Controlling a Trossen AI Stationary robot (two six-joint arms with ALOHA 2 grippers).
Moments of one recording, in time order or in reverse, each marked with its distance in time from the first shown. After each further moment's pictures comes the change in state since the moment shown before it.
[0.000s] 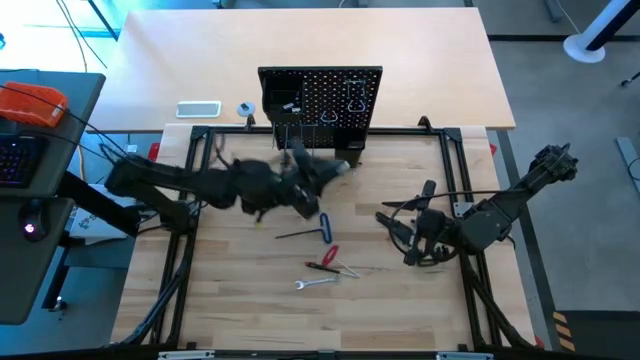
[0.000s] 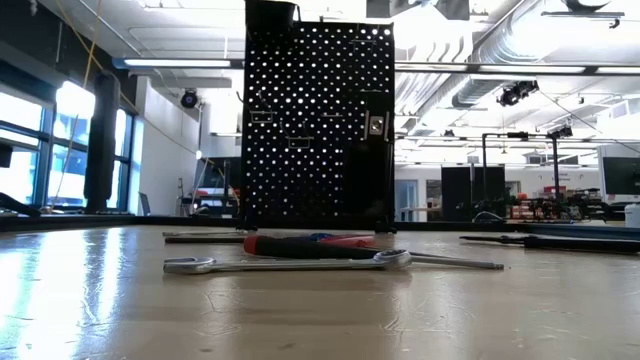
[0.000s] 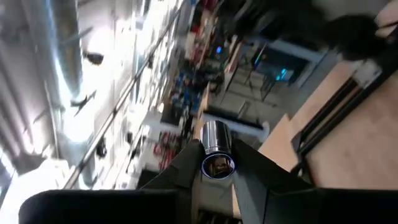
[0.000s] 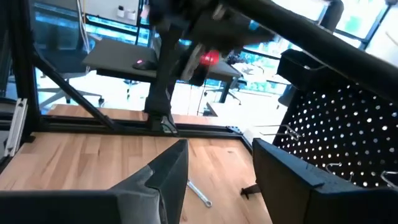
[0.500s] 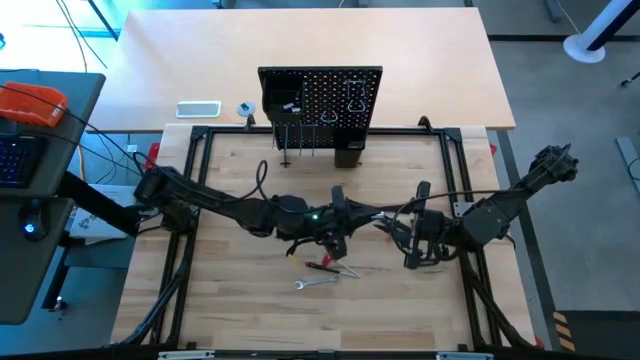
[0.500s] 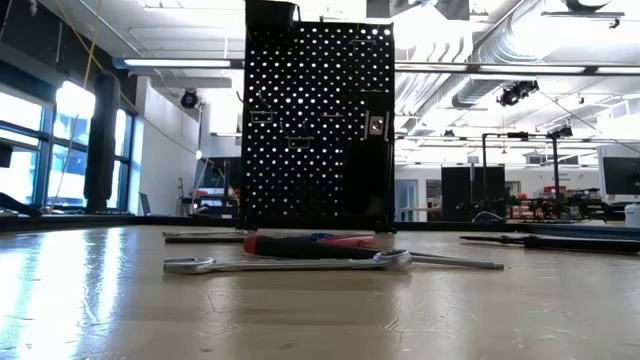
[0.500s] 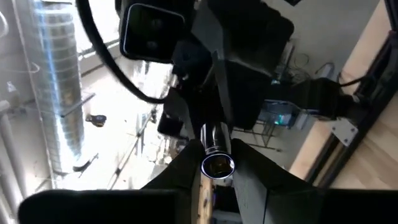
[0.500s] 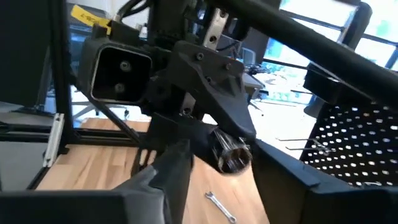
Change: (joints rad) left arm -0.073 0.255 0.000 0.308 0.174 0.137; right arm -0.020 0.006 0.000 0.081 -0.115 -0.018
